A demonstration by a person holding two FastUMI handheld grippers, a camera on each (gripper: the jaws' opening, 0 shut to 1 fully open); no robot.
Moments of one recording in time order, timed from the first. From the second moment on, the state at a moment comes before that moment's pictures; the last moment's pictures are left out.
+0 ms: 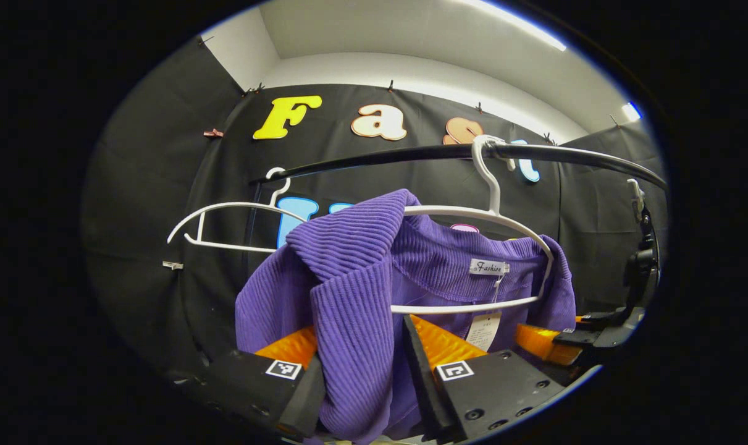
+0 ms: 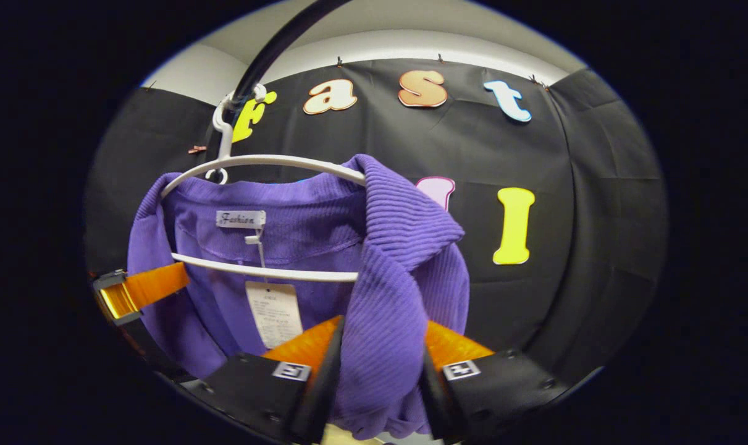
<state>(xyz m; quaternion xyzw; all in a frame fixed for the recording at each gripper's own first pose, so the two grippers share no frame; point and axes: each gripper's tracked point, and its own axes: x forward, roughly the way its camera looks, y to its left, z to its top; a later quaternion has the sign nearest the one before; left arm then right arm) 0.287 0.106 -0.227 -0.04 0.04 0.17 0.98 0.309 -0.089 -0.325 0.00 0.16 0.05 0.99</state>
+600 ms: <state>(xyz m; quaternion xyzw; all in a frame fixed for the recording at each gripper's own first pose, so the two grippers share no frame) 0.265 0.137 -0.219 -0.01 0.07 0.21 0.98 0.312 -0.143 -0.285 0.05 0.11 0.06 0.99</state>
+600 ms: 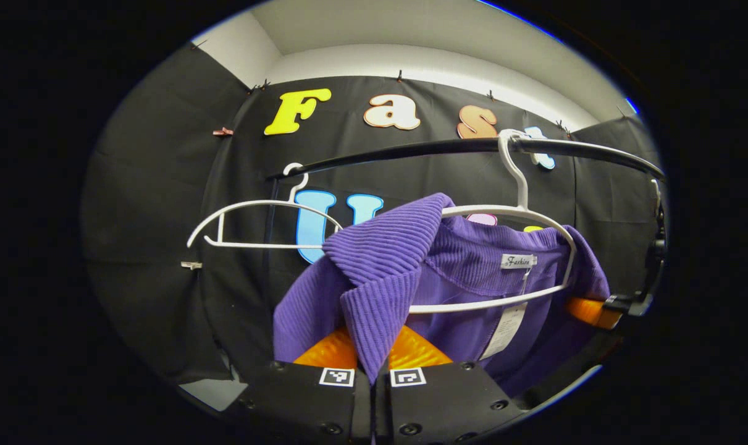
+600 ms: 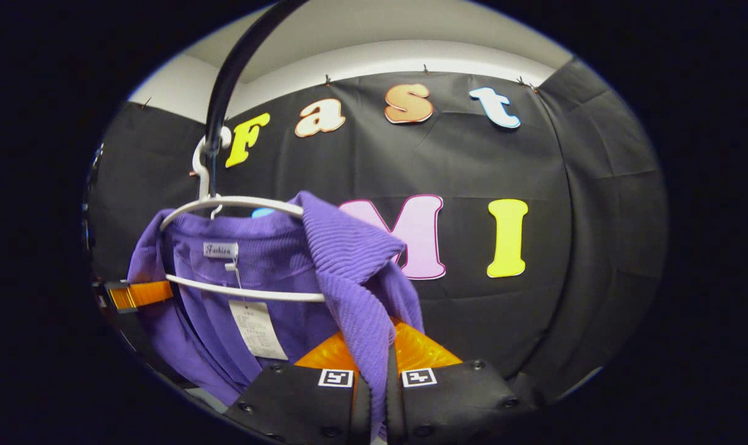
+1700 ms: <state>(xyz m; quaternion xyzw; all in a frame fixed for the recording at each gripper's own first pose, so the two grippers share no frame) 0.253 0.238 -0.136 0.12 0.08 0.20 0.97 0.390 -0.145 -0.274 0.11 0.08 0.12 0.98</state>
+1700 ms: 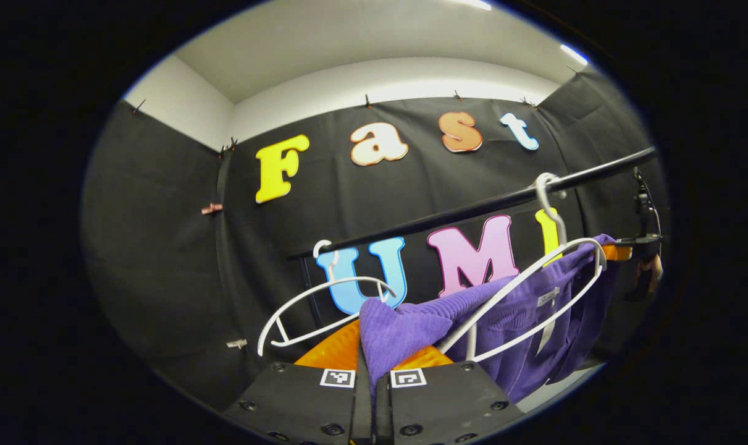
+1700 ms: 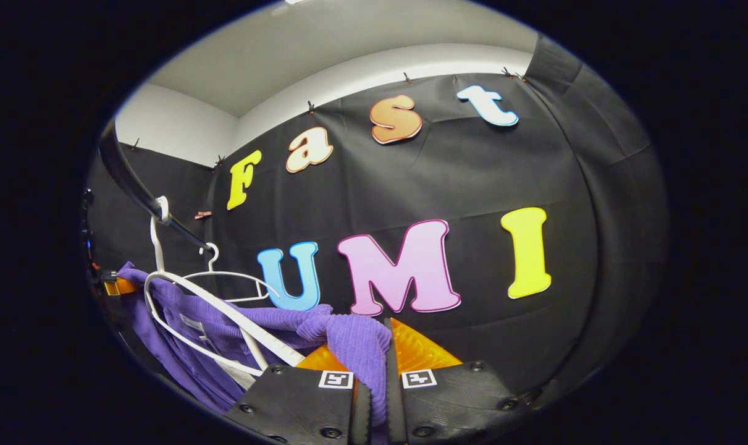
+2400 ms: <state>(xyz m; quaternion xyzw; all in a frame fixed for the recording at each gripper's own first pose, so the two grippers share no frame) 0.277 0.233 -0.290 -0.05 0.20 0.13 0.97 0.378 -0.163 -0.347 0.11 0.17 0.08 0.98</state>
